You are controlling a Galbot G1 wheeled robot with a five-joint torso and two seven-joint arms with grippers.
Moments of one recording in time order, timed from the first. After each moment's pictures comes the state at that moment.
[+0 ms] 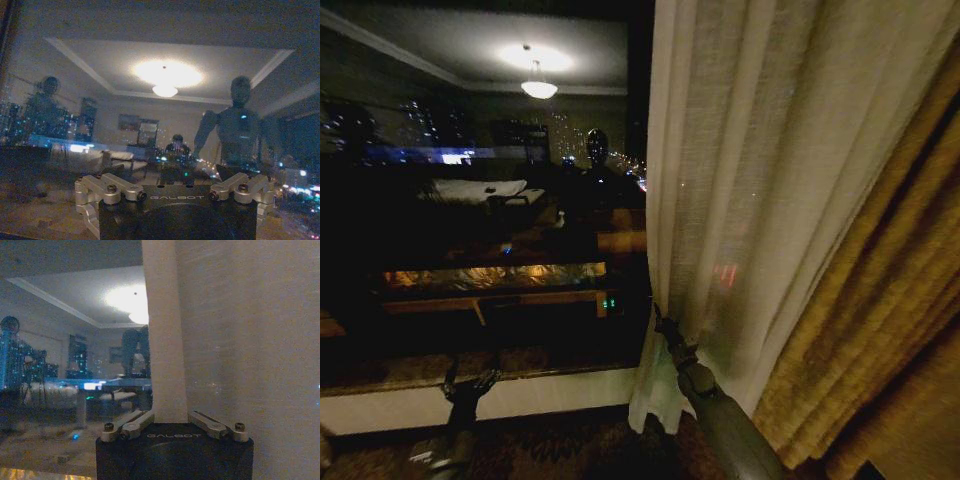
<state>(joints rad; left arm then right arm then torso) 1.55 -1.34 -0.82 -1.84 -0.44 -0.34 0.02 -0.84 1.34 0.16 1.30 0.29 0.28 -0.01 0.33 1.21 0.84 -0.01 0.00</state>
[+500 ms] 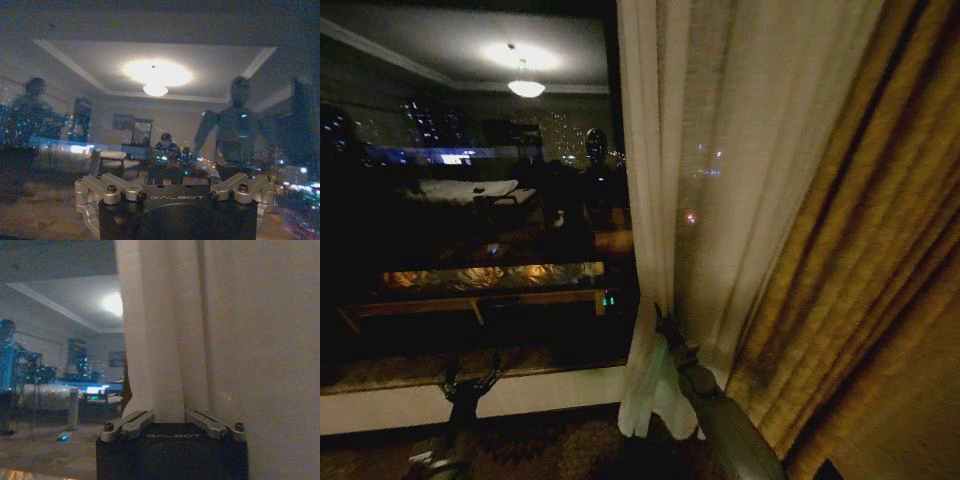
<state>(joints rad) 1.55 -1.34 -0.82 -1.84 -0.44 -0.34 0.02 -0.86 1.33 0.17 1.29 0.26 0.33 -0.04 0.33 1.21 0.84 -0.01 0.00</state>
